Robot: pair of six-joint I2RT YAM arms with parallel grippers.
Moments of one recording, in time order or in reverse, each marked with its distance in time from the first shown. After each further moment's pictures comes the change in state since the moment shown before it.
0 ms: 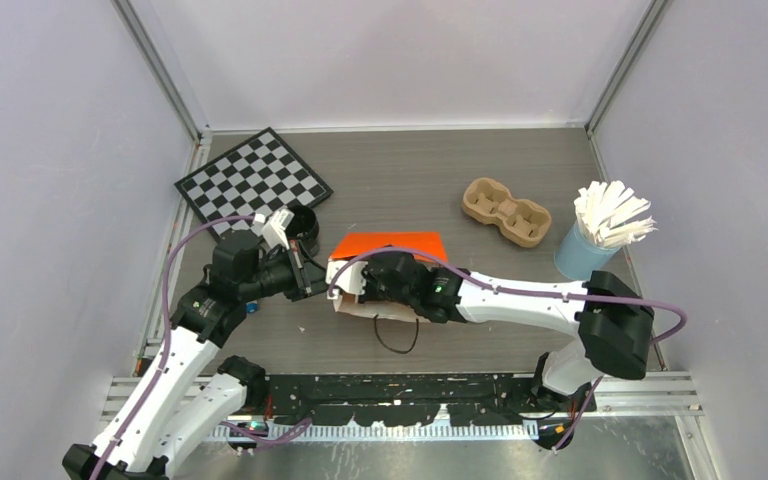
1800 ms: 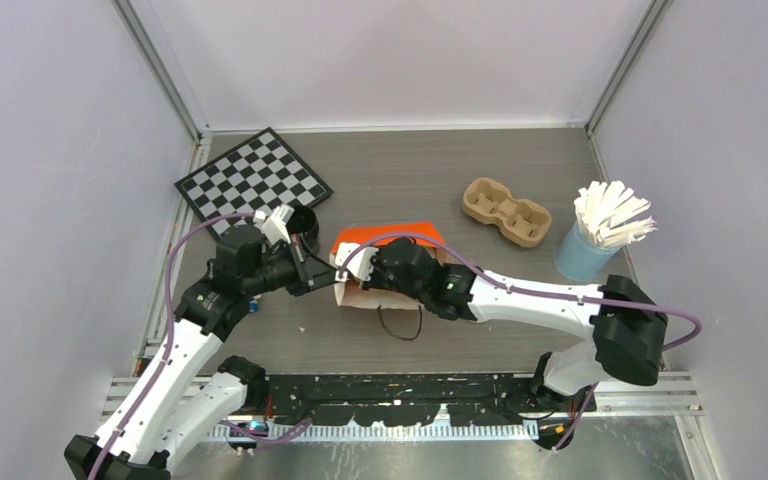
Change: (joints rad) left arm 0.002 0.041 0.003 0.031 -0.027 -0.048; right arm -0.034 -0.039 -0.031 0.099 0.021 0.071
